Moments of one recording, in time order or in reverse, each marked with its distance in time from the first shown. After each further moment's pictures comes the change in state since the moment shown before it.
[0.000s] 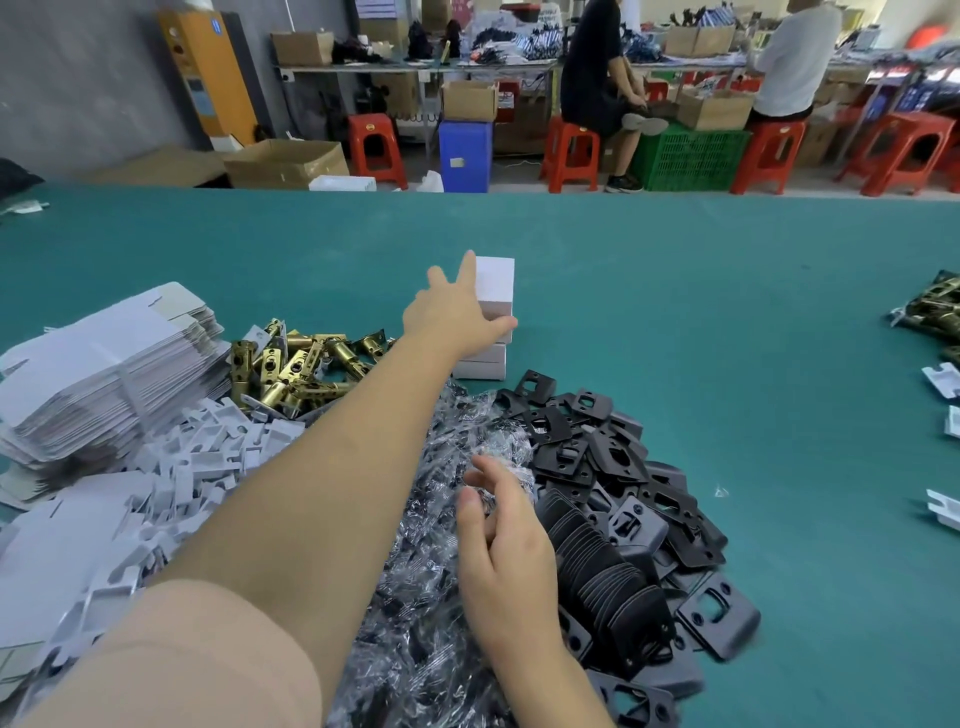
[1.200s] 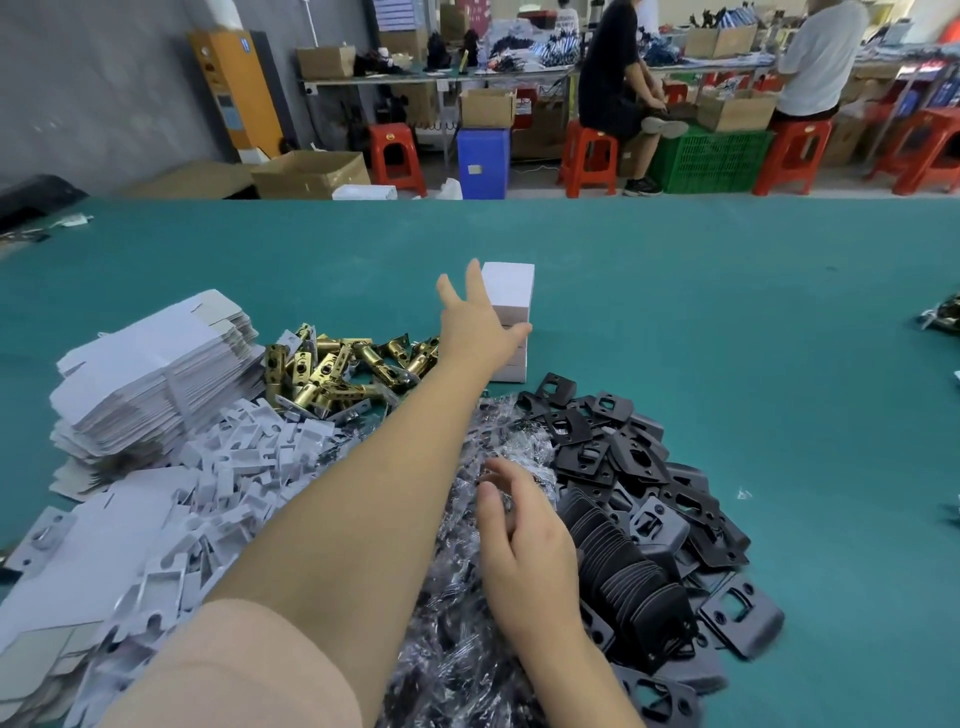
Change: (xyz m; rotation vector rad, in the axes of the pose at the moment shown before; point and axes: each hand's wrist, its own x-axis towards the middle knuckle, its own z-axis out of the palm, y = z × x) left_hand -0.024 0.007 0.009 -0.451 0.082 -0.102; right_hand 0.005 0.002 0.000 -0.043 -0.003 -0.027
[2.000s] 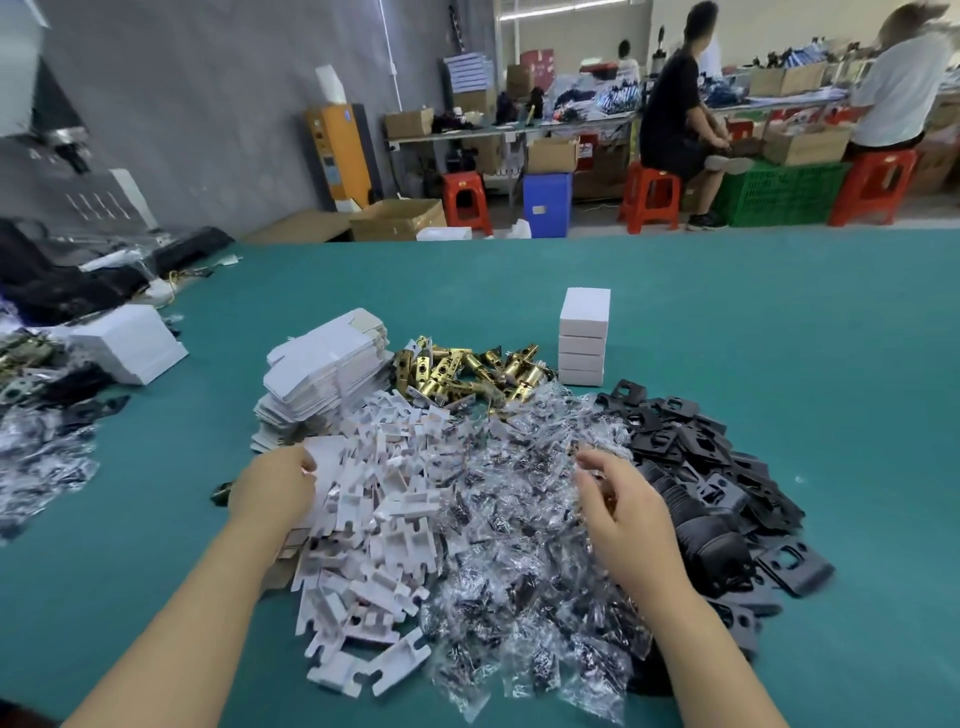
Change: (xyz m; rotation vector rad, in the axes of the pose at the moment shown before) left_hand -0.197 -0.248 -0.220 0.582 0.109 -0.388; right_hand -0.030 -0.014 -0.029 -0.029 -0.042 -0.154
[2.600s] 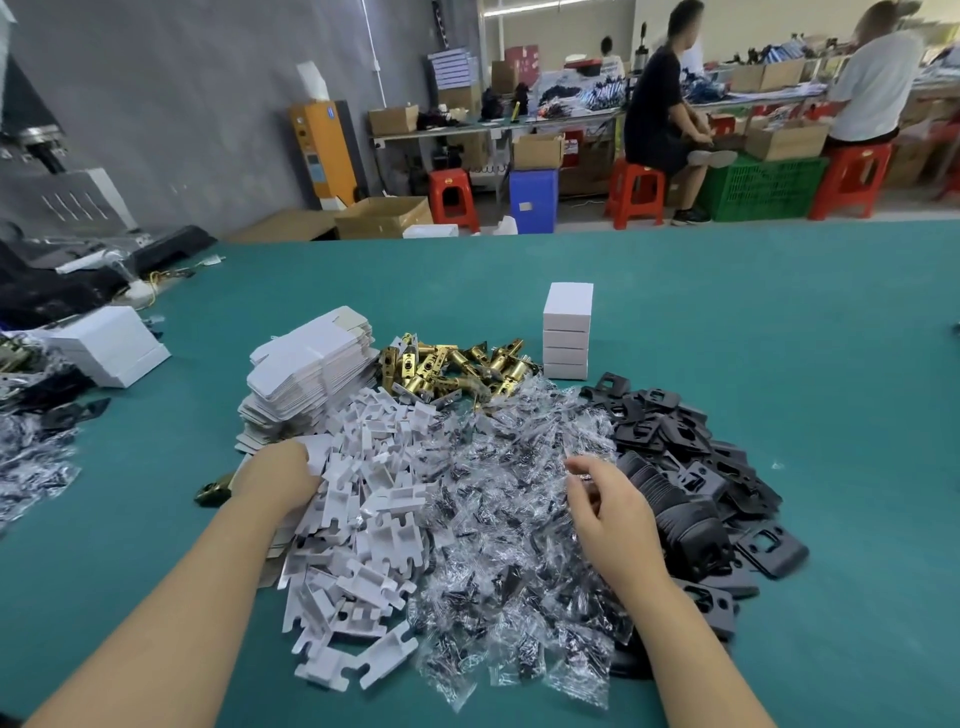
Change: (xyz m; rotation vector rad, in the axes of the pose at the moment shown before) left_hand 0.027 0.011 0.009 0.229 -0.139 0.075; right_hand -0.003 0.021 0.008 -0.062 0.005 0.035
